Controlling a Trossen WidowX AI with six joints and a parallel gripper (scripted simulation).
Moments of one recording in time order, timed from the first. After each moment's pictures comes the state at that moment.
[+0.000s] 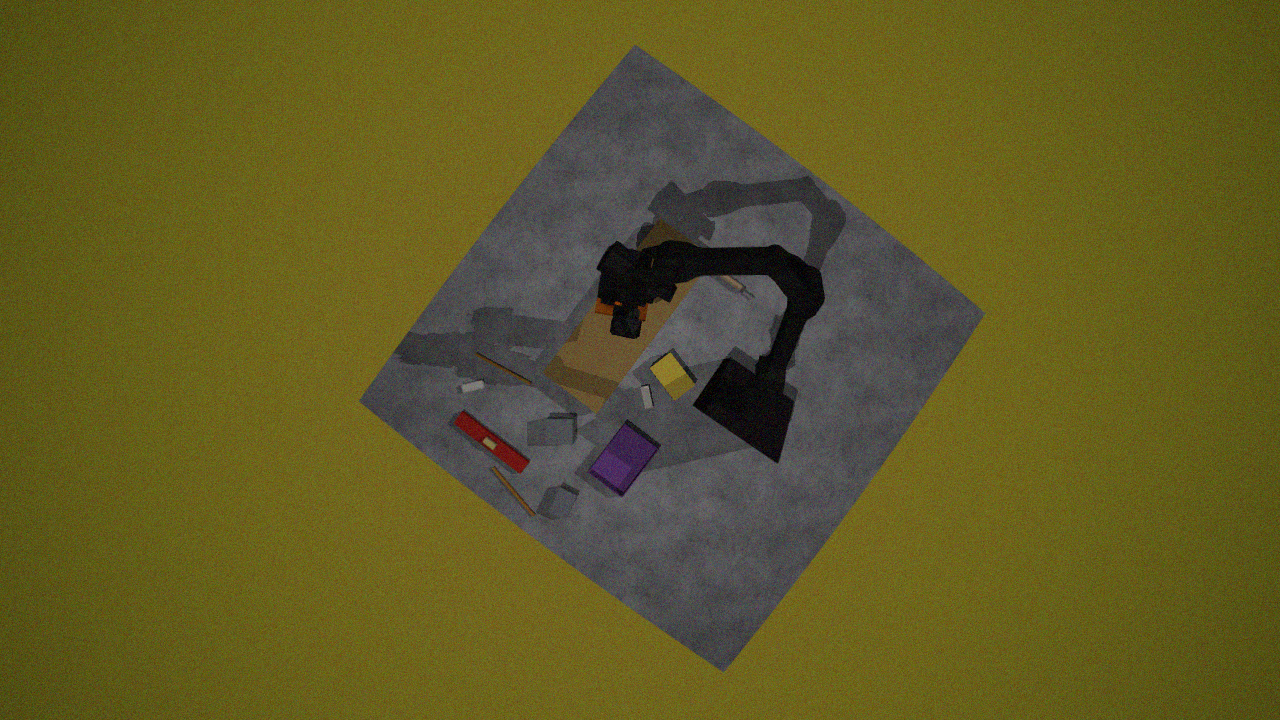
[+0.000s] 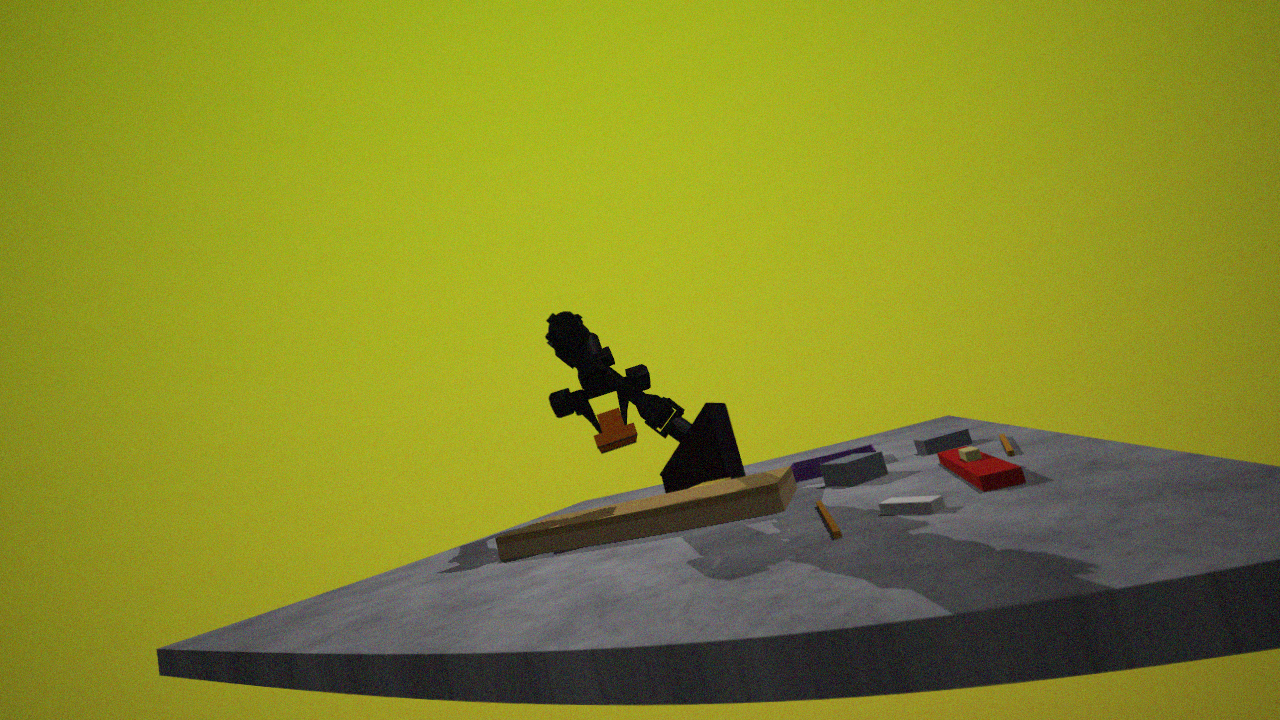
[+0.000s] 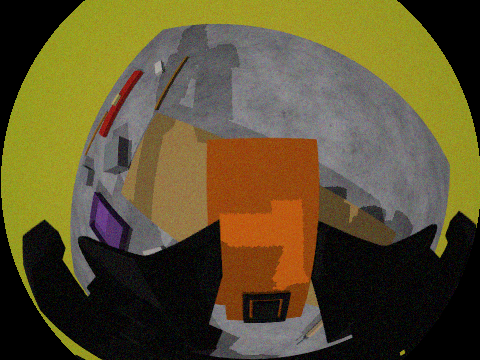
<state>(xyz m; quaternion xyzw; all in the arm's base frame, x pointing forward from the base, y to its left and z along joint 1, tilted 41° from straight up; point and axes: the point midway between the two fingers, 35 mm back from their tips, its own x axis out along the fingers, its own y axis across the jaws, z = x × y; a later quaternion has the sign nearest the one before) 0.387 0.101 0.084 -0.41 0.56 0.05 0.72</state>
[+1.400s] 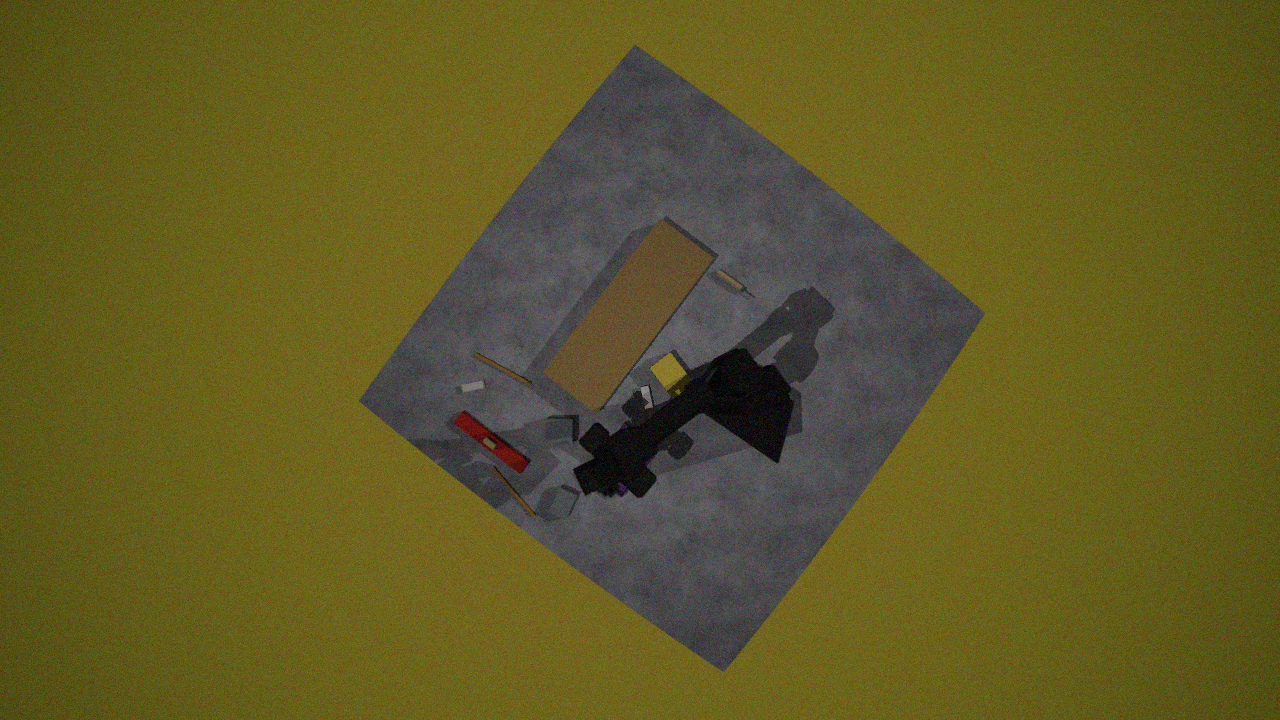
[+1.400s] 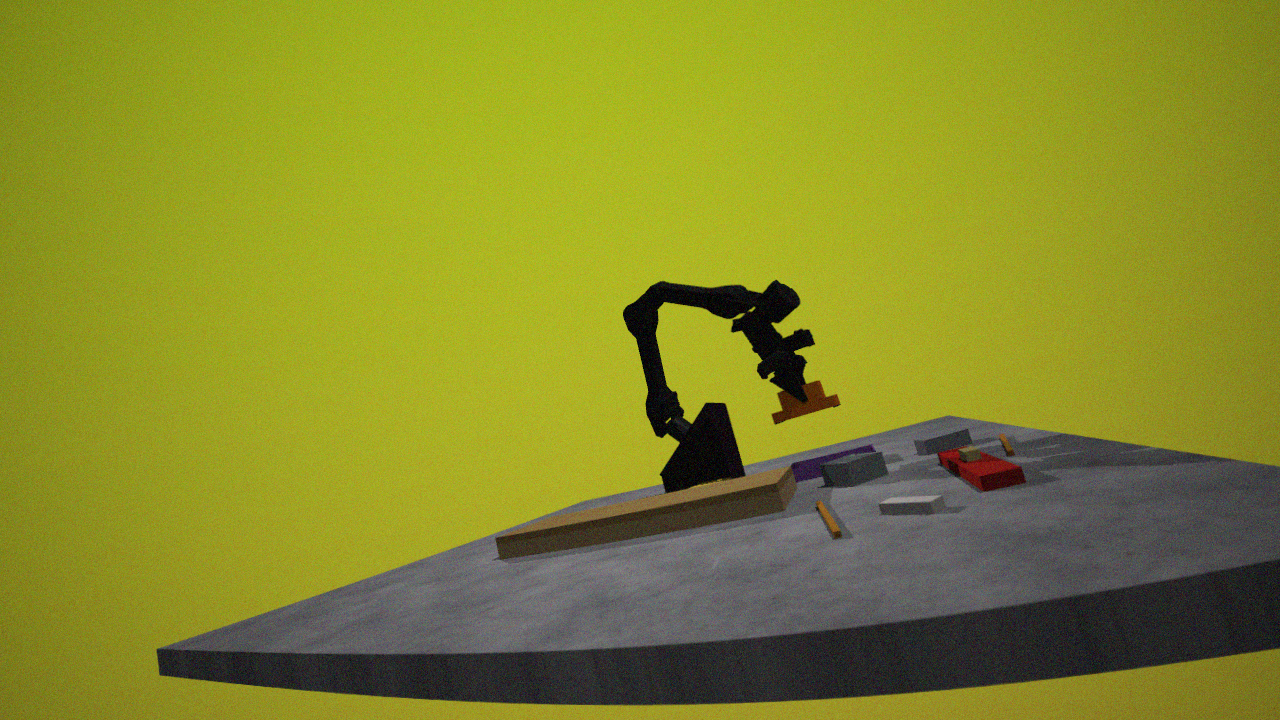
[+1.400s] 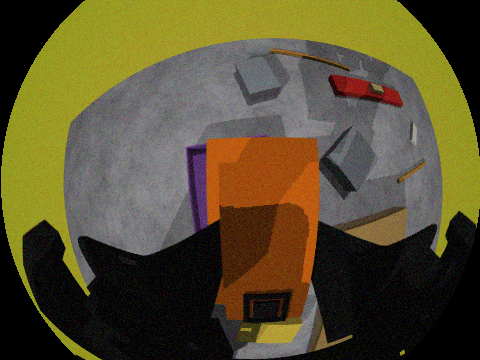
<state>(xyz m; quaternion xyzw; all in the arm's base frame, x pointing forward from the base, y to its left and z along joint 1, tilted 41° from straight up) 0.160 0.292 -0.152 -0.62 0.55 0.38 0.42</state>
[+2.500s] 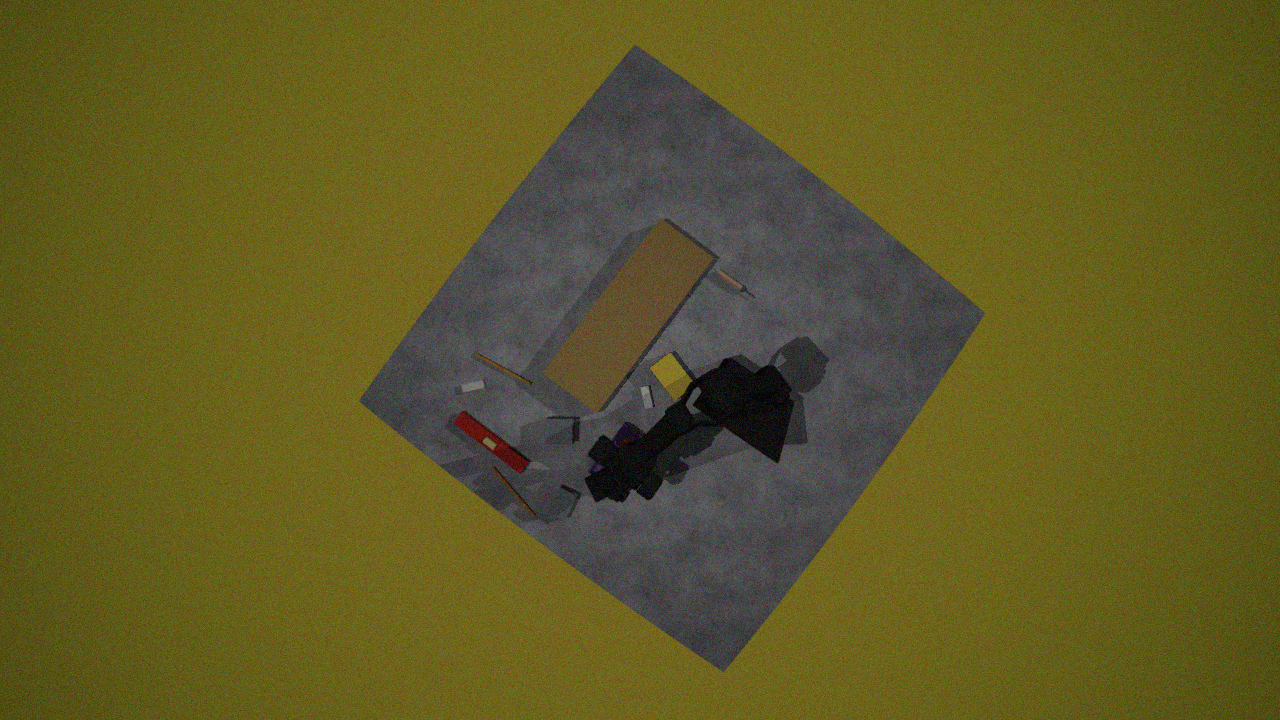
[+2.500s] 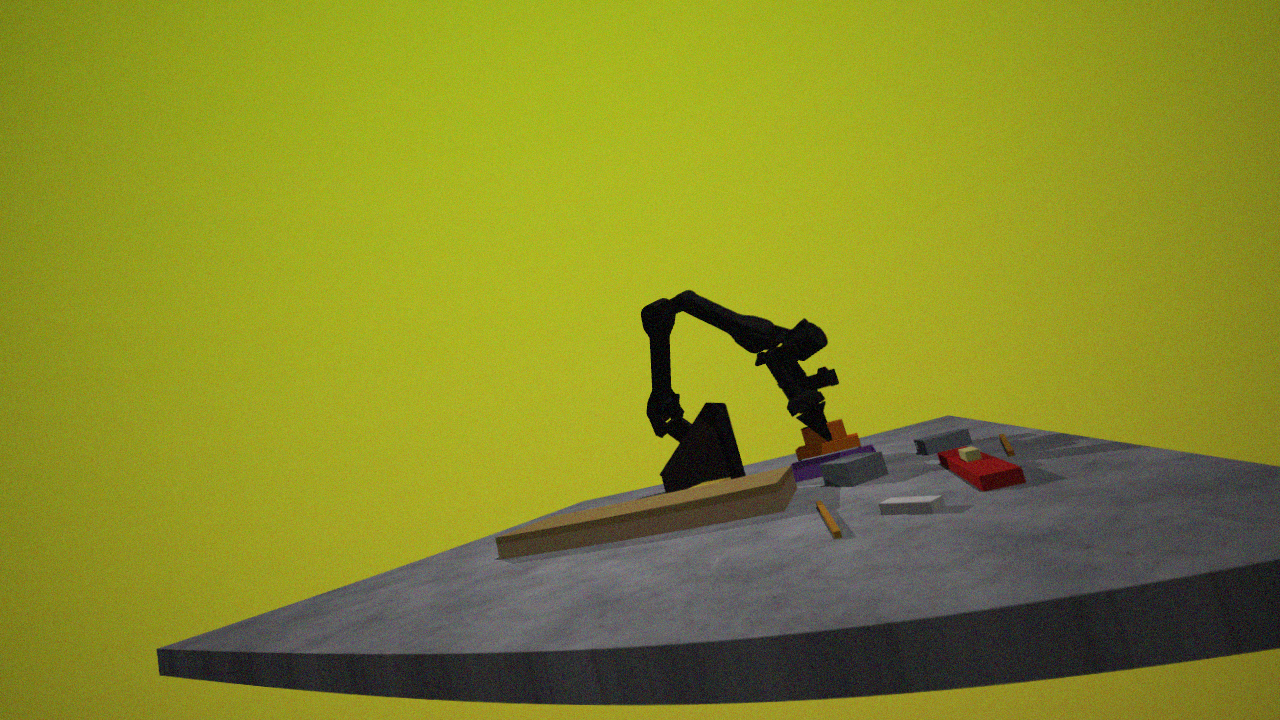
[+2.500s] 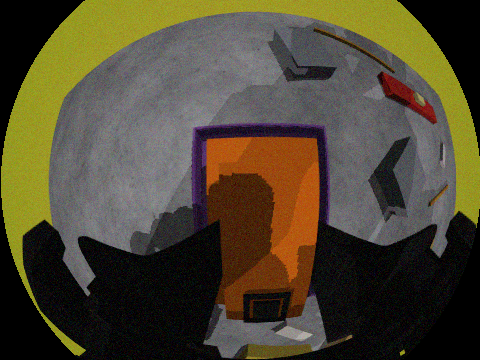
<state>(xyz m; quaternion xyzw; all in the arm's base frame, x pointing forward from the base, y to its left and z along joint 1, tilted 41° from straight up) 0.134 0.250 -0.229 -0.64 0.54 0.40 0.37</state>
